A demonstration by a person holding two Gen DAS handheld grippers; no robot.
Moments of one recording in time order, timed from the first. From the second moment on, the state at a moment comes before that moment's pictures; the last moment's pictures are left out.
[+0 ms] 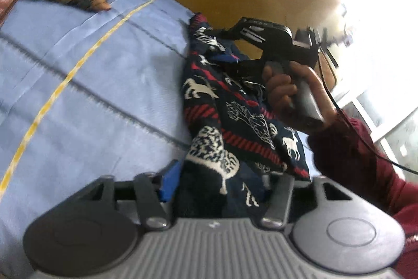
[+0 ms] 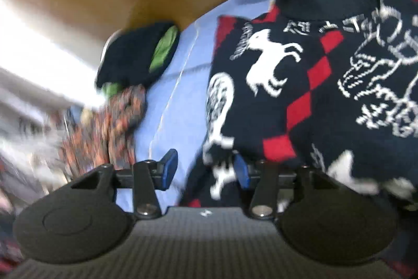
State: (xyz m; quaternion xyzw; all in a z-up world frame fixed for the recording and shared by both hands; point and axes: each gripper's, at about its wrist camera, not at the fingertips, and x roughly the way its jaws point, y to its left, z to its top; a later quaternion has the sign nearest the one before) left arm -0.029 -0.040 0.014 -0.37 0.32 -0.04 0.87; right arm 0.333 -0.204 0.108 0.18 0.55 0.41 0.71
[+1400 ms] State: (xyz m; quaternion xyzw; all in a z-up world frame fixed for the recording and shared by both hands) left arm 0.204 0.026 0.083 -0.28 0.25 -0.02 0.92; right arm 0.346 -0.453 0.121 0.34 0.42 0.35 0.76
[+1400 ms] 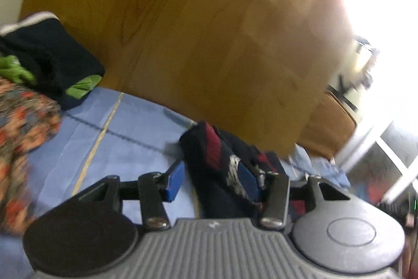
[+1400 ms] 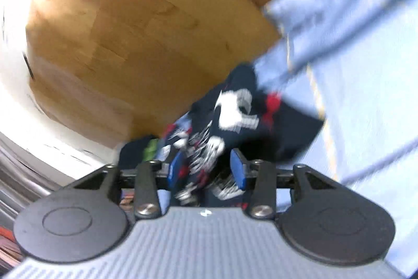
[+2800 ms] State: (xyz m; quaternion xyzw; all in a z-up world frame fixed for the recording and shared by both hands) left arm 0.198 -0.012 0.042 -0.29 0.32 -0.10 0.90; right arm 0.168 -0.378 0.114 -0.28 0.24 0.66 0.65
